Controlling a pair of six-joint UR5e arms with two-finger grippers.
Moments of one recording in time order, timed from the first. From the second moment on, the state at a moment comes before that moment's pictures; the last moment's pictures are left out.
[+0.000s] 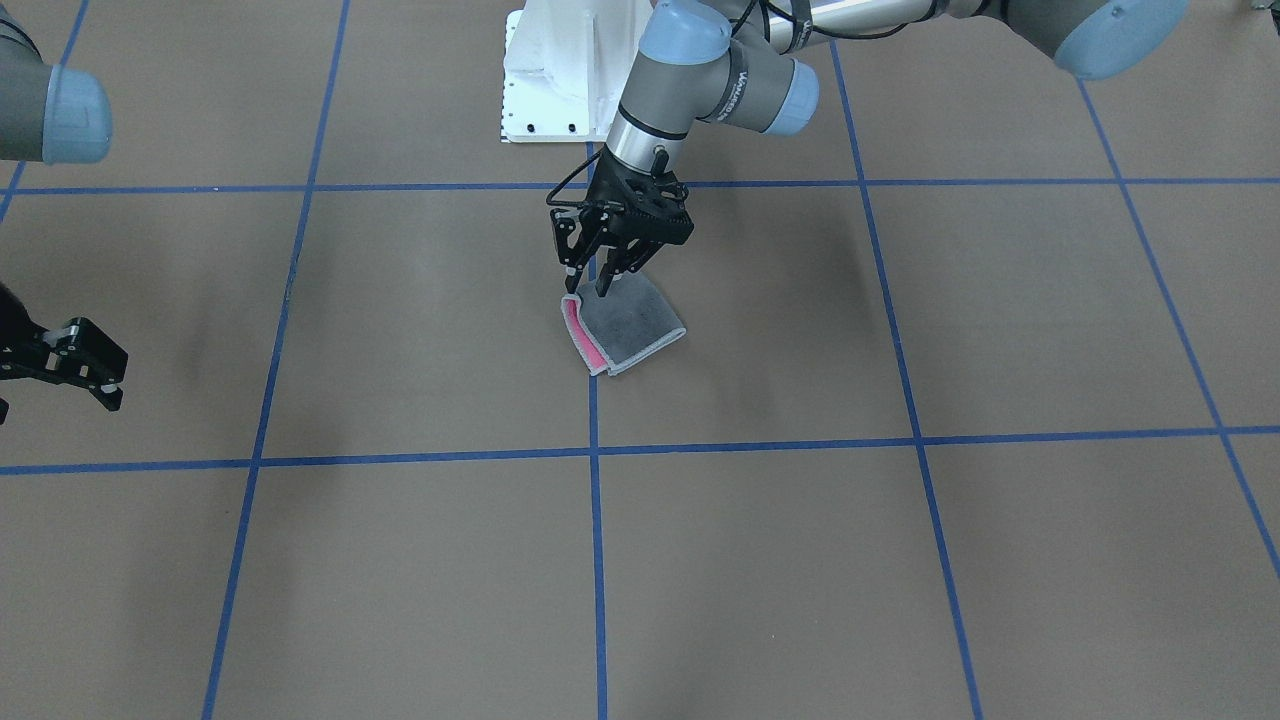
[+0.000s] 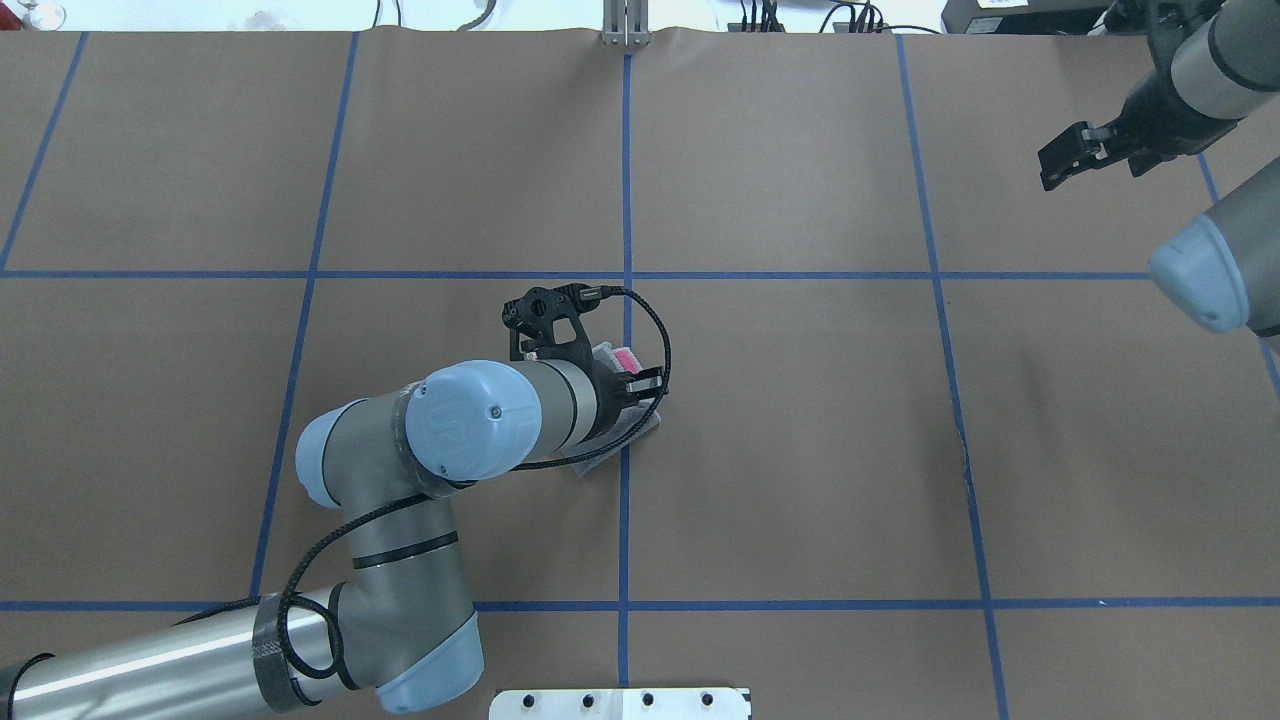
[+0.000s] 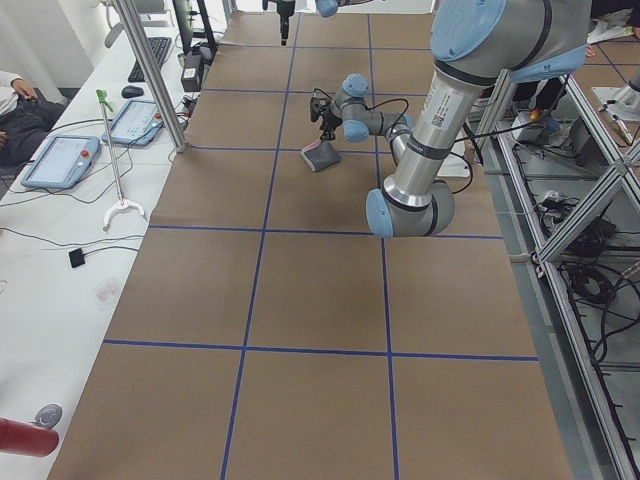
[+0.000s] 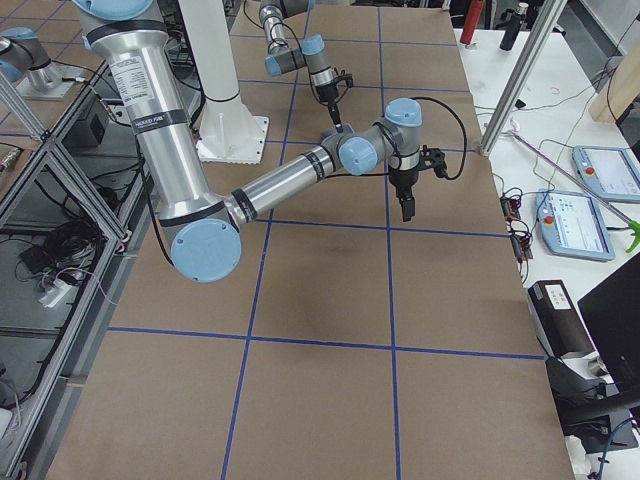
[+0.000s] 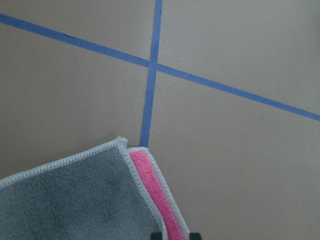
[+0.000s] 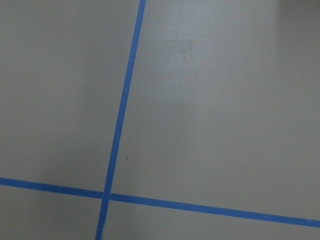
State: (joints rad) left arm -0.37 -2.23 -1.63 -2.05 -1.52 -1.52; right arm 1.12 -1.26 1.77 -1.54 2.10 0.53
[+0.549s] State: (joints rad) left arm -0.43 -2.21 -1.74 -1.86 -1.62 -1.35; right arm 1.22 -1.27 1.70 -1.54 2.16 0.39
